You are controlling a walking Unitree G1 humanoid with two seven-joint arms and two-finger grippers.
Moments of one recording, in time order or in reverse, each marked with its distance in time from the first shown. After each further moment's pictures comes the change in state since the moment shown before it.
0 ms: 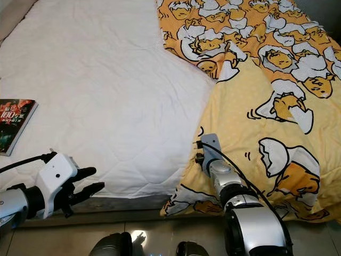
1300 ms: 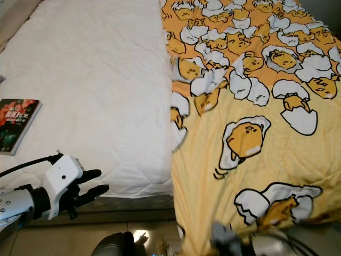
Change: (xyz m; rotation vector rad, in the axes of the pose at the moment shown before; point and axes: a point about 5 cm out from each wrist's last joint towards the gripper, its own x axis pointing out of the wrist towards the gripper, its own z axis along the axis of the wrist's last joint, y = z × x) left arm 0.007 -0.005 -0.002 -0.007 0.002 -0.039; right arm -0.149 -0.014 -0.141 -0.334 0.339 1.178
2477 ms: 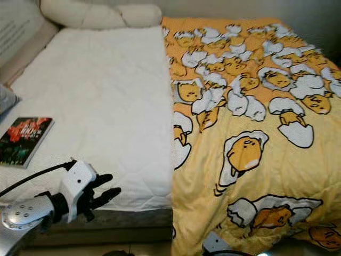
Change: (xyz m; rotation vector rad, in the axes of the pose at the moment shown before) left arm 0.031 -0.014 -0.017 -0.106 -0.043 0.023; right arm 0.062 -0.043 -0.056 0.098 0.093 -0.535
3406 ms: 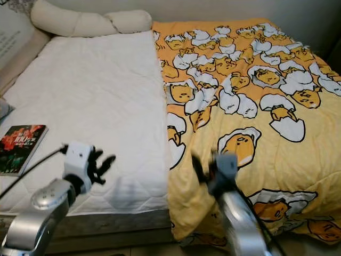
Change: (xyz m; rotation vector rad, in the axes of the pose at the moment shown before) left arm 0.040 0.038 0.004 -0.224 -0.148 0.407; right arm -0.079 -0.031 0.188 0.333 -0.968 -0.584
